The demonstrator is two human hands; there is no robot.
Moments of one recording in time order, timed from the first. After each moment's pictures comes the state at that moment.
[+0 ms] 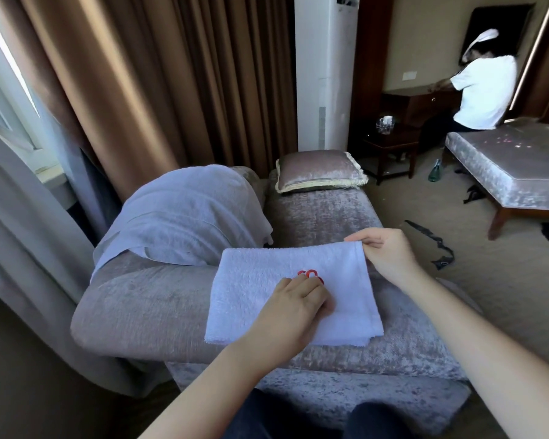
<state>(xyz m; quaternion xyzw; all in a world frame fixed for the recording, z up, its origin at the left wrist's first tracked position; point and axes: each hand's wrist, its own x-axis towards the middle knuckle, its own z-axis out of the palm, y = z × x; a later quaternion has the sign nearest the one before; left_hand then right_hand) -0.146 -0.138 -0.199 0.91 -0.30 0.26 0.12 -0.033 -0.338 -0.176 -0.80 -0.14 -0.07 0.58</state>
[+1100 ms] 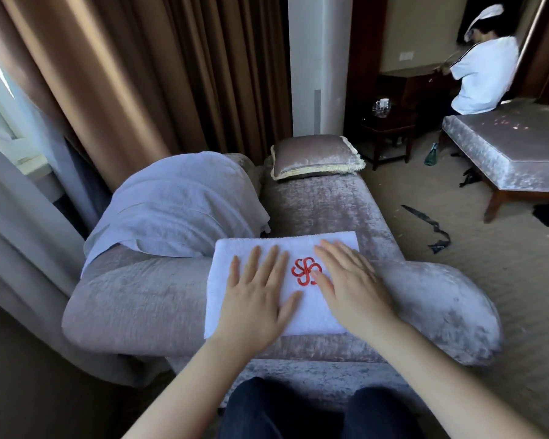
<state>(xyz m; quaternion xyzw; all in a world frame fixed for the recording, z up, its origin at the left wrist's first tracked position) -0.142 -0.096 -0.220 0.97 -0.11 0.23 0.03 -0.100 -0.283 -0.213 -0.92 -0.24 -0.23 0.19</state>
